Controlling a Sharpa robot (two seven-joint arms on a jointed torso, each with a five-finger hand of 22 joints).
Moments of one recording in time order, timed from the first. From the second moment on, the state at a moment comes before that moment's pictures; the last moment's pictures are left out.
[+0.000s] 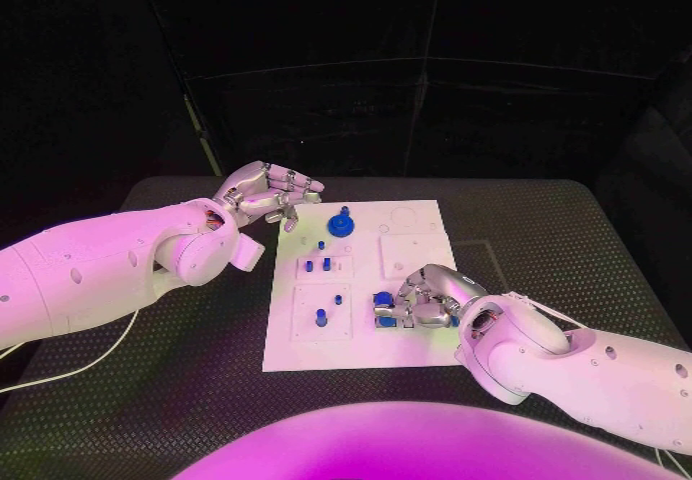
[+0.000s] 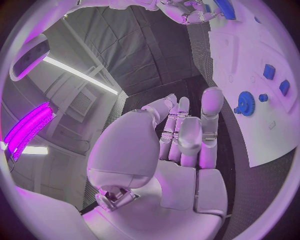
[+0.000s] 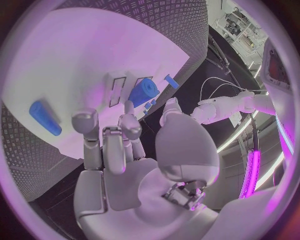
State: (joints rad) left arm 1.19 -0.83 -0.15 1.42 -0.26 -0.16 0.38; left_hand 1.33 -0.05 0.42 -0.06 0.11 1.00 0.18 0.16 0.08 1.07 0.10 0.35 0.12 1.40 0.01 1.30 0.87 0.15 1.25 0.11 0.89 0.84; right arm 0.77 -0.88 0.06 1.82 -1.48 -0.49 -0.54; right_hand 1.03 -0.12 -0.17 0.30 0.06 0.94 0.09 0.45 0.25 1.36 0.01 1.13 1.13 1.47 -0.06 1.49 1.31 0.13 1.24 0.06 1.24 0.87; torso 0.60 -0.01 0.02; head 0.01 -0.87
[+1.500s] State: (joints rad) left arm 1.19 -0.84 -0.15 1.42 -0.26 -0.15 0.37; left_hand 1.33 -0.05 0.42 -0.06 0.11 1.00 0.18 0.16 0.08 1.06 0.10 0.35 0.12 1.40 0.01 1.30 0.87 0.15 1.25 0.11 0.89 0.84; right arm 0.77 -1.04 0.08 1.87 -1.48 -0.54 -0.52; right_hand 1.34 -0.01 -0.16 0.24 0.29 0.86 0.09 0.53 0.29 1.38 0.00 1.18 1.18 1.46 -0.06 1.50 1.31 0.13 1.25 0.04 1.25 0.89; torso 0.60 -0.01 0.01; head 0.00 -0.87
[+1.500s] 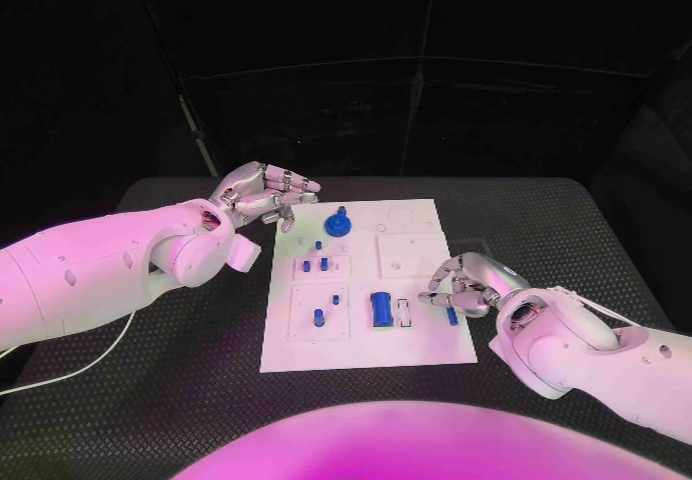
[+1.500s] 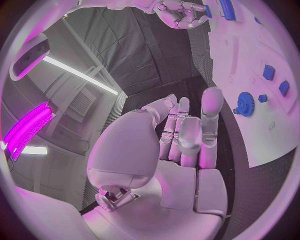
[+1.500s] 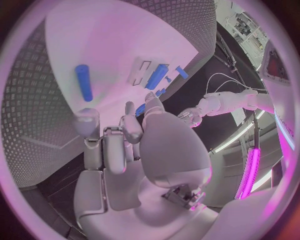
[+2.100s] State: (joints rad) left arm 1.19 -0.83 -0.15 1.42 -0.26 -0.15 0.37; left_hand 1.33 -0.05 0.42 -0.06 0.11 1.00 0.18 0.16 0.08 1.06 0.10 0.35 0.12 1.40 0.01 1.30 0.87 0.15 1.25 0.11 0.89 0.84; right arm 0.77 -1.12 0.09 1.86 -1.53 -0.50 -0.55; right_hand 1.36 0.00 -0.18 0.25 0.30 0.86 0.10 0.48 0.26 1.35 0.02 1.12 1.13 1.46 -0.06 1.48 1.31 0.13 1.24 0.06 1.23 0.86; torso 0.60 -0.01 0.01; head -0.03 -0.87
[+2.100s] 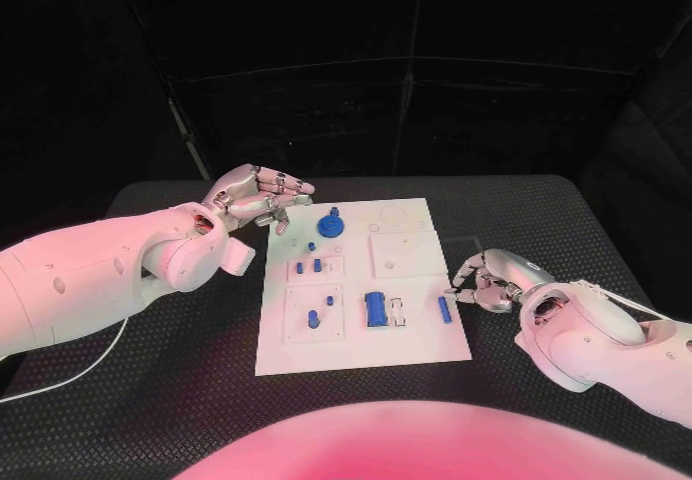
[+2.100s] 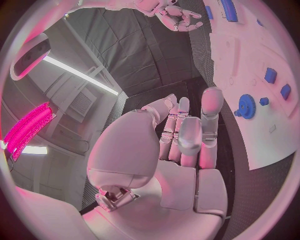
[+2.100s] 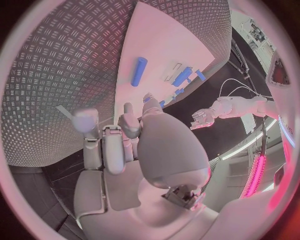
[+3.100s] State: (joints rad) left arm 1.19 -0.84 -0.15 1.42 -0.26 -0.15 0.37; left_hand 1.33 -0.05 0.42 -0.06 0.11 1.00 0.18 0.16 0.08 1.06 0.10 0.35 0.12 1.40 0.01 1.30 0.87 0.15 1.25 0.11 0.89 0.84; right arm 0.75 -1.08 0.09 1.83 -1.59 -0.38 -0.56; right_hand 1.36 0.00 -0.21 0.28 0.28 0.92 0.09 0.47 0.26 1.35 0.02 1.12 1.12 1.46 -0.06 1.48 1.31 0.13 1.24 0.06 1.22 0.85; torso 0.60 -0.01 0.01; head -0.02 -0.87
